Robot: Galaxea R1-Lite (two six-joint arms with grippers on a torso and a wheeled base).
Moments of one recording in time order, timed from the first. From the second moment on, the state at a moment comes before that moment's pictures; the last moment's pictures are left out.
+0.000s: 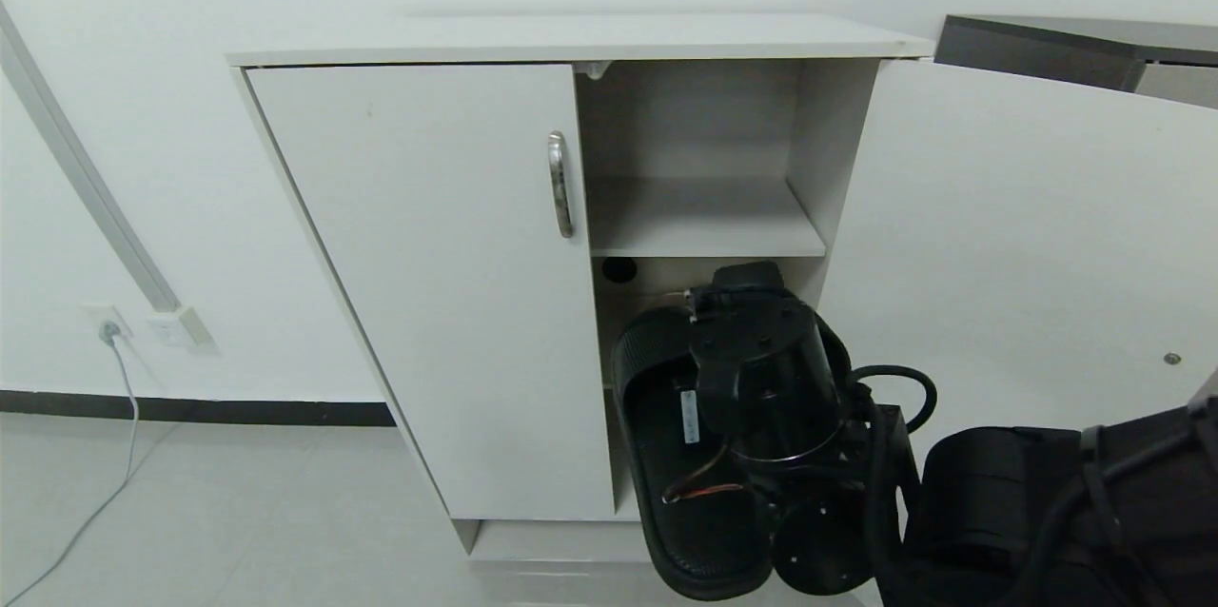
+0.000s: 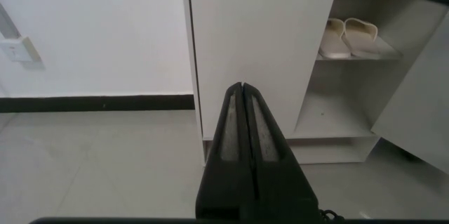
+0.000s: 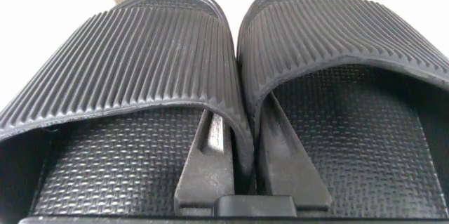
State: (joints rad) left arm 0.00 0.00 0.00 0.00 0.00 0.01; right arm 1.01 1.89 -1.07 -0.46 -0.87 0.25
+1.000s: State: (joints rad) left arm 0.00 0.00 0.00 0.00 0.00 0.01; right arm 0.95 1.90 -1.24 -0.40 -0.91 0.25
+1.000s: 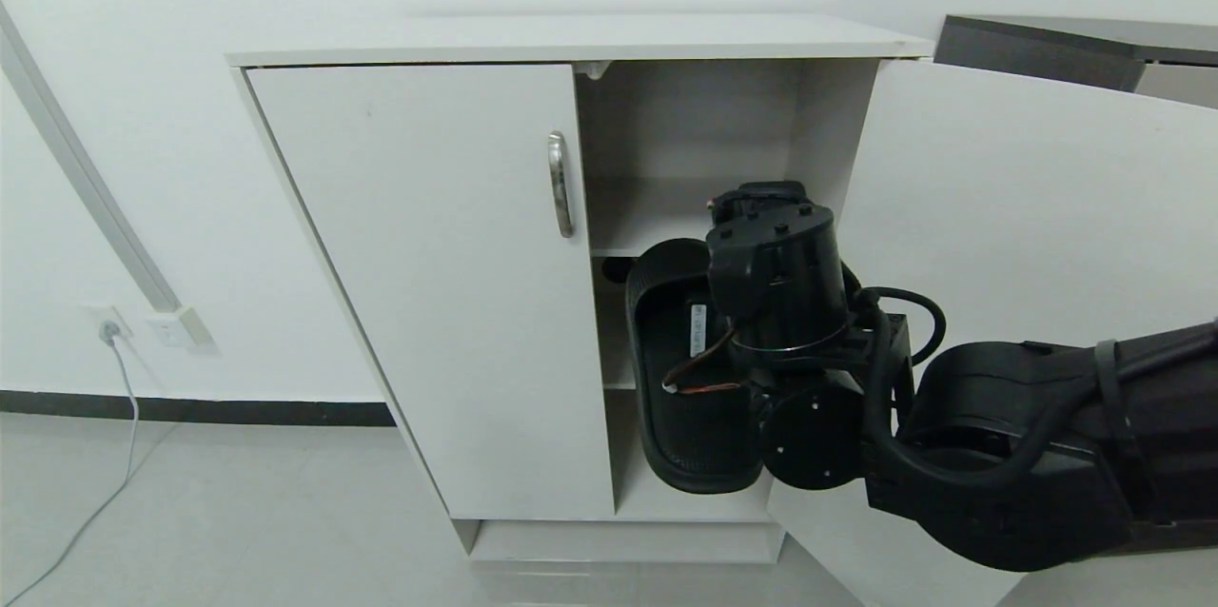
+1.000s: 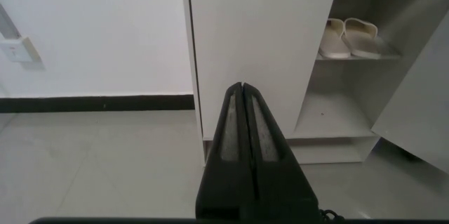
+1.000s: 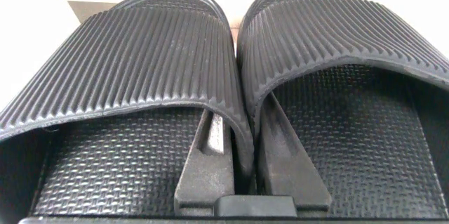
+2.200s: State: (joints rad) left arm 0.00 0.00 0.00 0.00 0.00 0.01; right arm 0.88 1.94 -1.30 -0.39 -0.87 0.22
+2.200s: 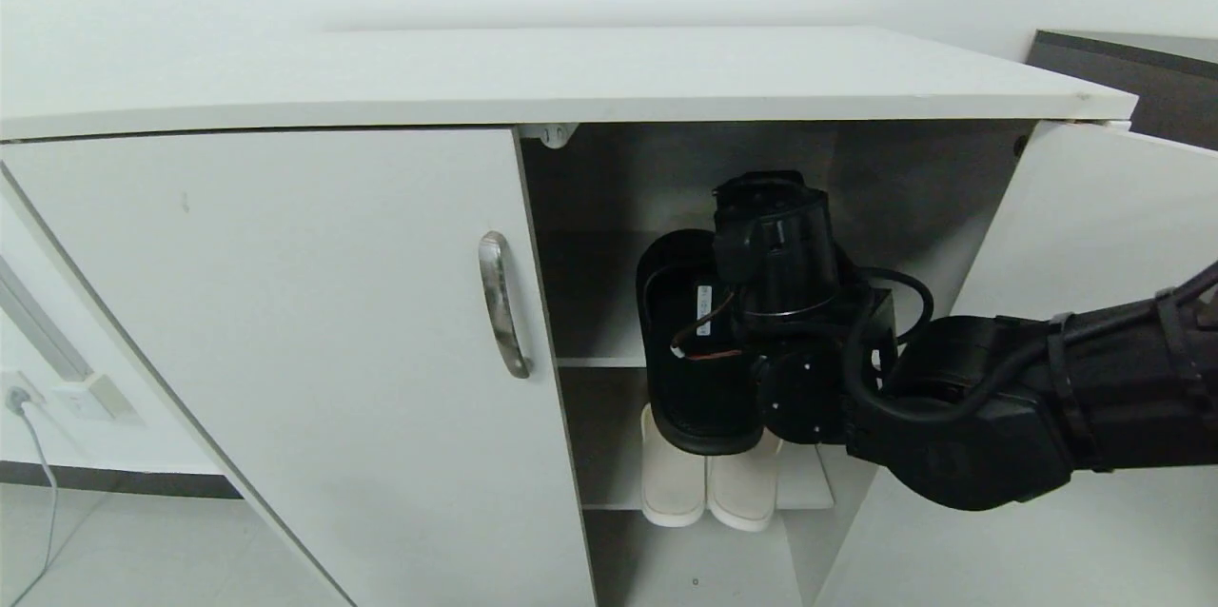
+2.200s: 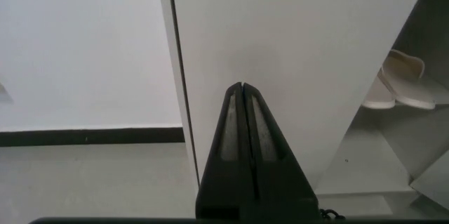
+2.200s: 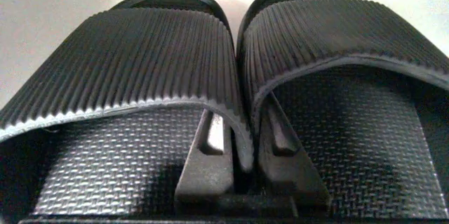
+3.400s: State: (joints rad) left arm 0.00 0.00 0.00 0.00 0.00 0.01; right arm 0.80 2.12 -1.64 -0.25 -0.86 0.21
